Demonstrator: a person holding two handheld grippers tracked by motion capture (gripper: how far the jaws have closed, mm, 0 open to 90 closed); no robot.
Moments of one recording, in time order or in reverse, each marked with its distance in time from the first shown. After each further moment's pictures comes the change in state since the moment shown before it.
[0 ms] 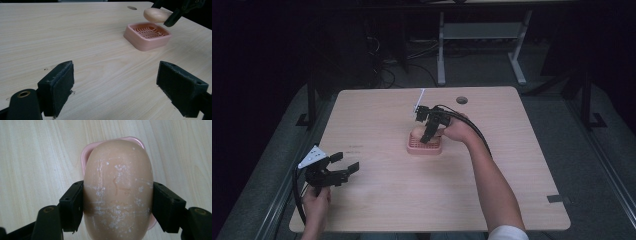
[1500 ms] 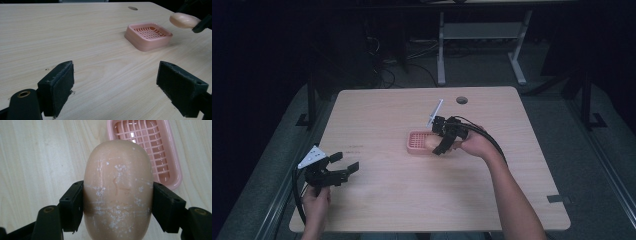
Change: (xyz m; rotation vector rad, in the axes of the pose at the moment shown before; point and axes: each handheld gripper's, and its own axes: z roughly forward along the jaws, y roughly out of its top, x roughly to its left) left arm 0.000 0.000 -0.001 -0.004 0.006 0.000; right arm 0.034 -0.053 -0.022 -0.041 -0.010 0.015
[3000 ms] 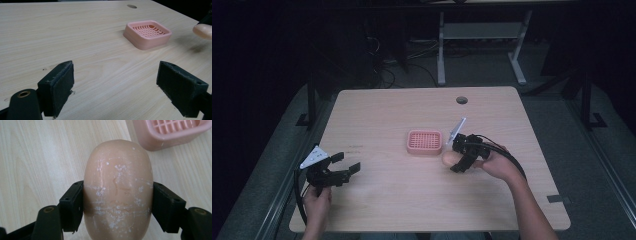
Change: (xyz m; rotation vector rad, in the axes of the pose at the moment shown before) left arm -0.003 0.000 0.003 0.011 -0.002 0.012; right arm 0.035 -0.068 -0.008 -0.005 -0.006 0.044
